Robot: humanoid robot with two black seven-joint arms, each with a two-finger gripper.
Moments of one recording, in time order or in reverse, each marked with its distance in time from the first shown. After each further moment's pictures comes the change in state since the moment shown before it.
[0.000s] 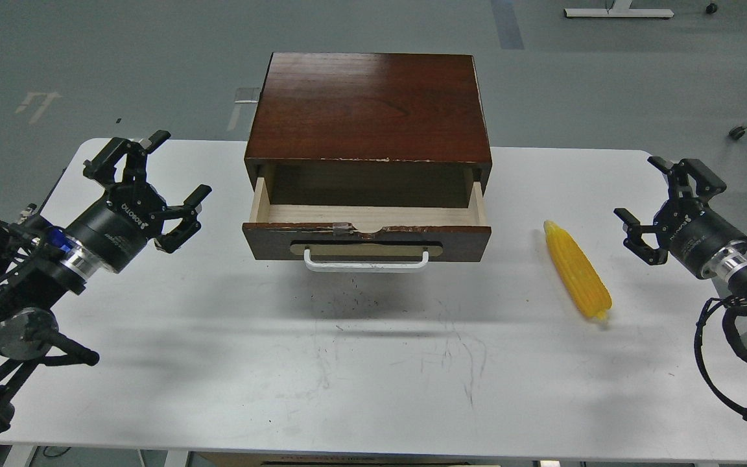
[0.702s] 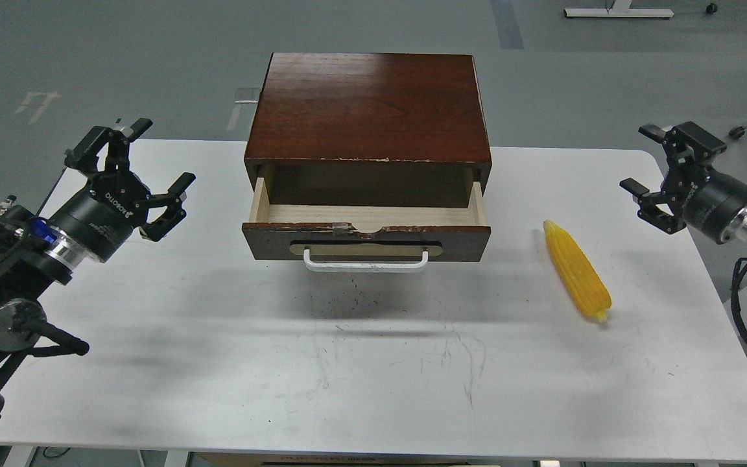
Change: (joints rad) left arm -0.029 0.017 -0.017 0.030 0.000 0.000 -0.021; right arm 0.184 -0.112 -0.013 0.045 -0.468 0.000 0.000
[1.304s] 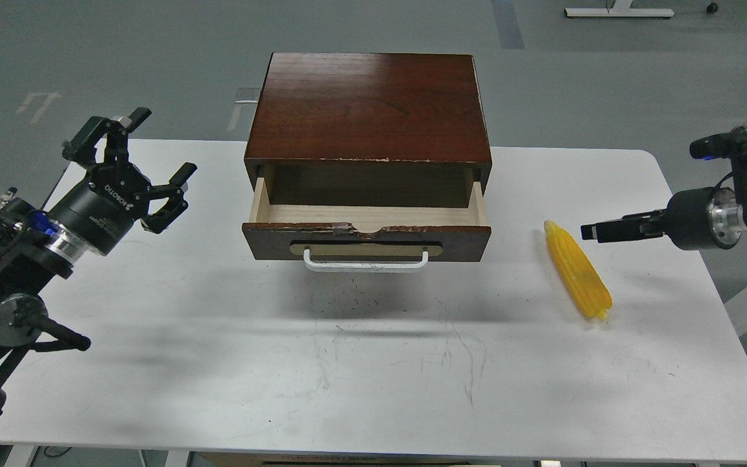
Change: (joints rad) left arm -0.004 0.007 0.000 -0.015 -0.003 0.000 -0.012; right arm 0.198 -0.008 -0.159 0.138 -1.219 -0.031 0.000
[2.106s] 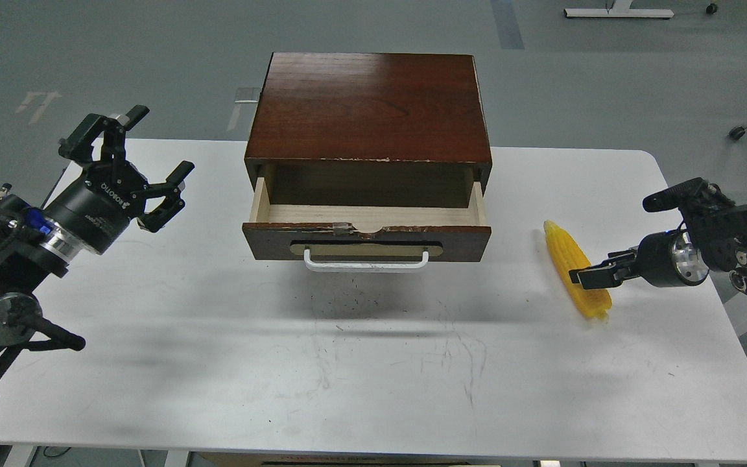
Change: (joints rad) left arm 0.000 0.013 0.004 -0.015 0.005 0.000 -0.001; right arm -0.058 0.136 -0.149 -0.131 -0.011 -0.139 0.000
